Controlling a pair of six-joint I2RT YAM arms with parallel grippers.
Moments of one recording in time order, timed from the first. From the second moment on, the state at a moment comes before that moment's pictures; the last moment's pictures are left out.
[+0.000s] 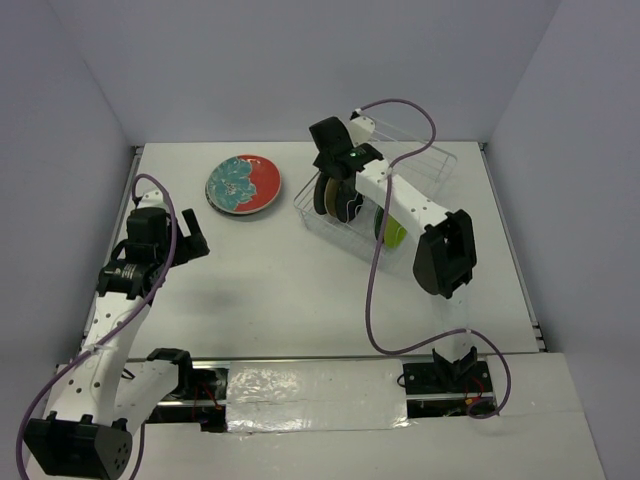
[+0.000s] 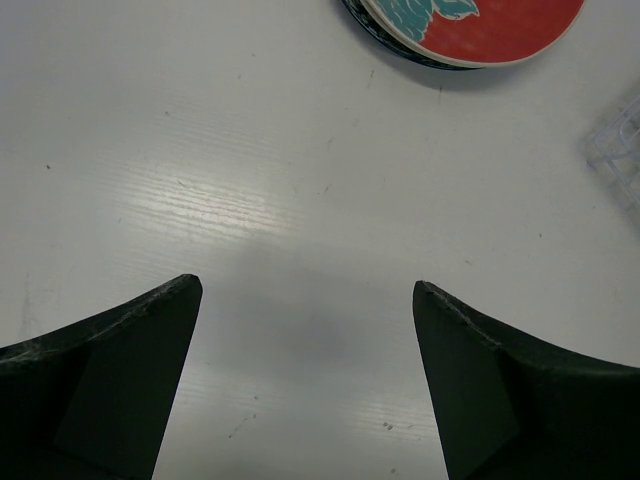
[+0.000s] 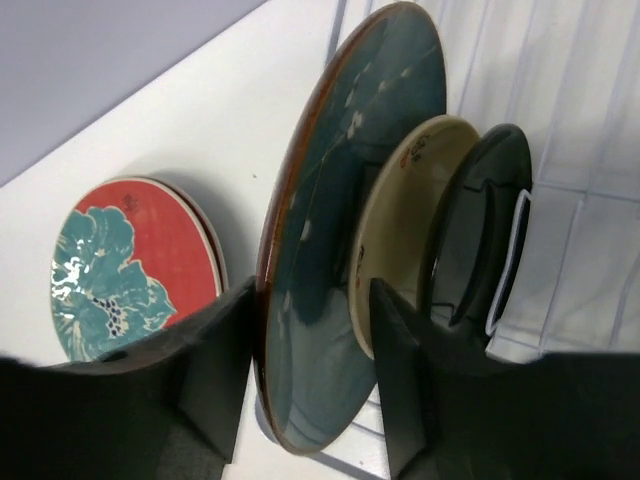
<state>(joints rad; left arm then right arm) -0.06 0.86 0.87 -0.67 -0.15 -0.35 0.59 2.04 1.95 -0.64 0.54 0.92</state>
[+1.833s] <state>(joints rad) -0.08 0.73 1.40 -0.82 0.20 -0.77 1.31 1.17 1.29 -0.61 0.31 -0.45</state>
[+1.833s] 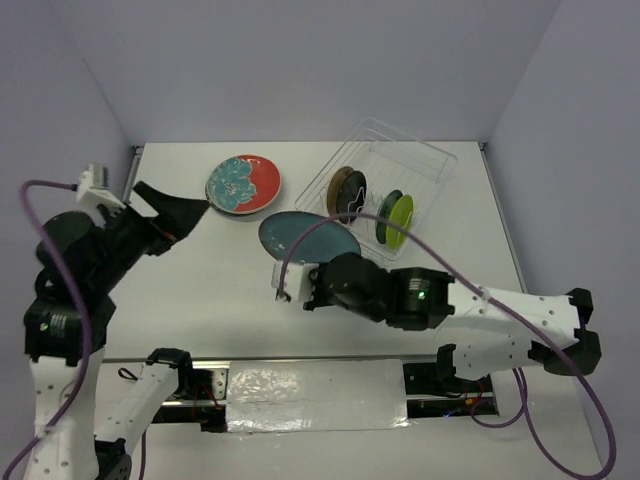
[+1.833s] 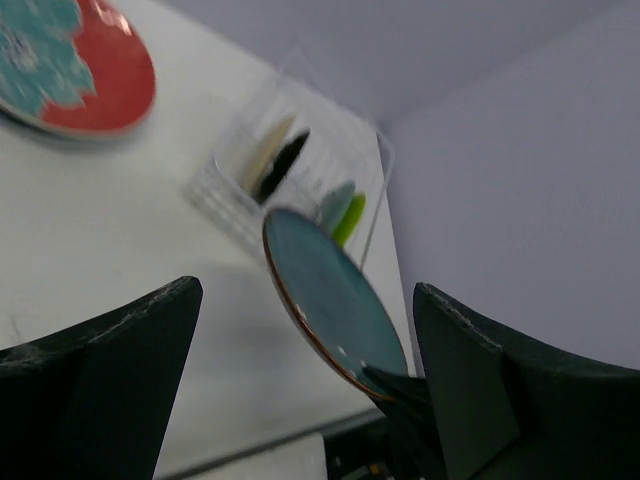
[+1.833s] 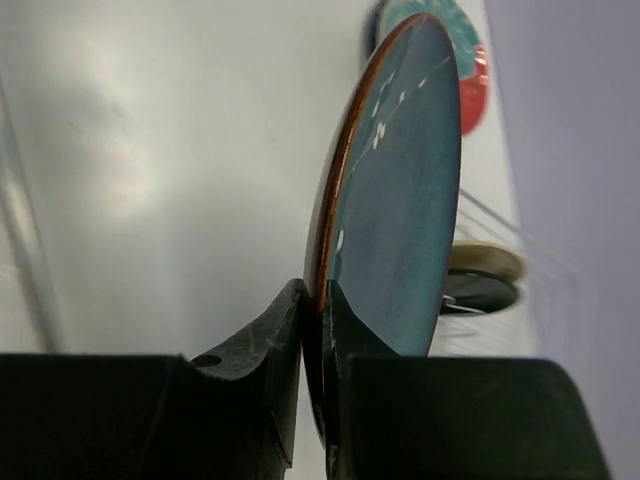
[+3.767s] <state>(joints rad) 0.12 1.80 1.12 0.12 0.24 -1.01 1.39 0.57 0.99 -0.53 0.70 0.03</state>
